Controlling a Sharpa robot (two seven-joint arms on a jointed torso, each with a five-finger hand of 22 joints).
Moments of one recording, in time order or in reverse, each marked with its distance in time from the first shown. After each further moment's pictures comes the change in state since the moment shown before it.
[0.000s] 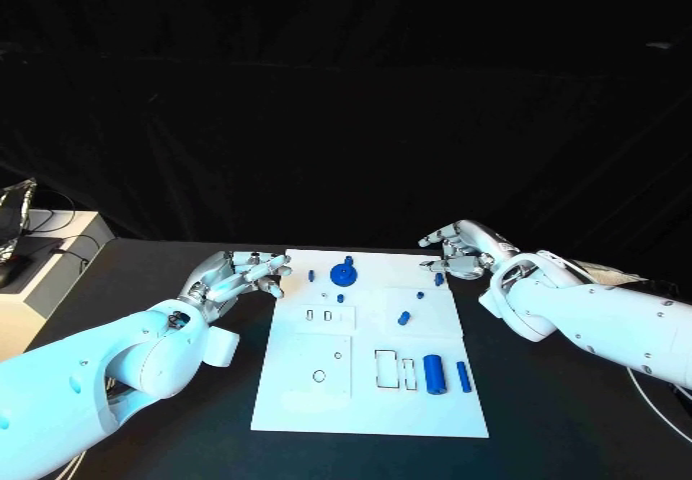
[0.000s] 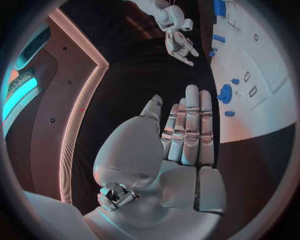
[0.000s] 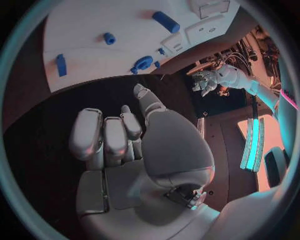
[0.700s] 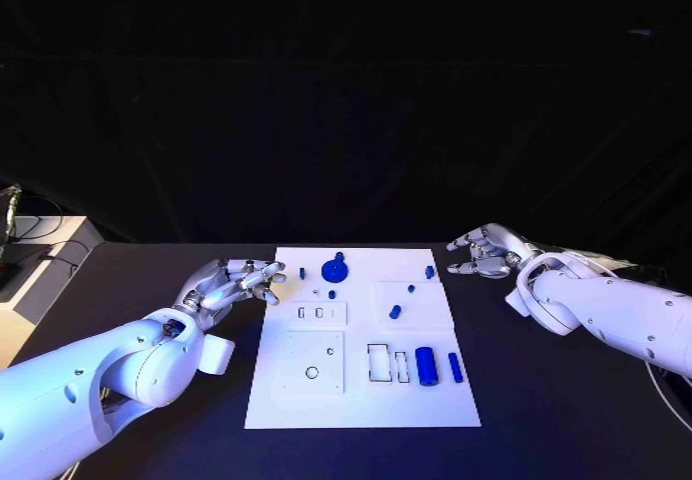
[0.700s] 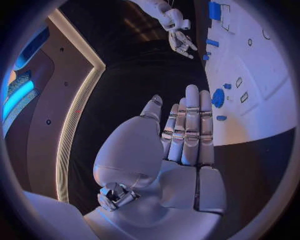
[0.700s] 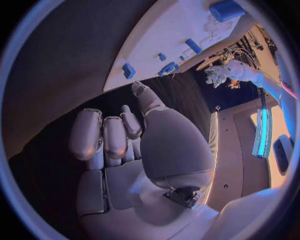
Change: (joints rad) left arm -0.035 -0.001 0.000 -0.008 0.000 0.001 0.002; left_hand 0.000 0.000 0.000 0.000 0.000 0.007 -0.007 0.000 0.000 0.015 -0.007 0.000 0.000 0.000 0.000 0.000 0.000 0.000 0.000 0.000 0.000 -0.002; right arm -0.035 0.004 -0.003 -0.210 0.120 0.117 0.106; right_hand 0.030 -0.019 -0.012 0.010 0.000 0.000 -0.001 0.000 0.000 -0.004 0.004 -0.004 -0.007 0.000 0.000 -0.008 0.005 -0.006 -0.002 0.002 0.000 0.000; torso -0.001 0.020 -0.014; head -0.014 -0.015
